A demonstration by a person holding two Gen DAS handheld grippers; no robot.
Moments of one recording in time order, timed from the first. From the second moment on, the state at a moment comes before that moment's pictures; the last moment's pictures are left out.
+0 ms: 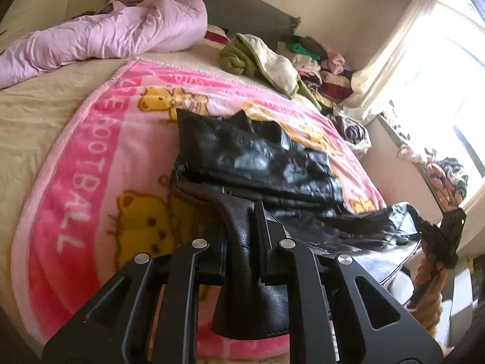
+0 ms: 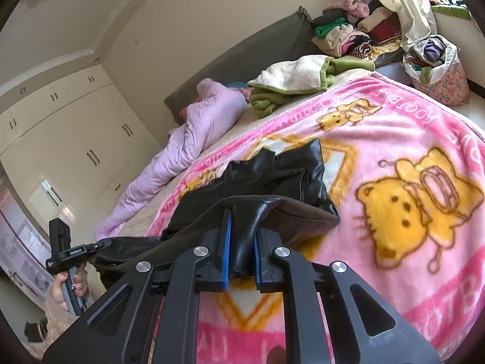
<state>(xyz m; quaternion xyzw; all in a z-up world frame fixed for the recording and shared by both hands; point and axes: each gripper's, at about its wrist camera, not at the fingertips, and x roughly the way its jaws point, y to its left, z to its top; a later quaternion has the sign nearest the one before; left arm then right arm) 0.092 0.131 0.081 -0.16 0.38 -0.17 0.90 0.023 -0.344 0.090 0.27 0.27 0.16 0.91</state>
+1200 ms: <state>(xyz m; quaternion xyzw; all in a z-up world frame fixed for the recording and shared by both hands) 0.215 0.118 0.095 -0.16 0.39 -0.09 0.90 0.176 -0.361 0.086 0.30 0.31 0.11 0.90</state>
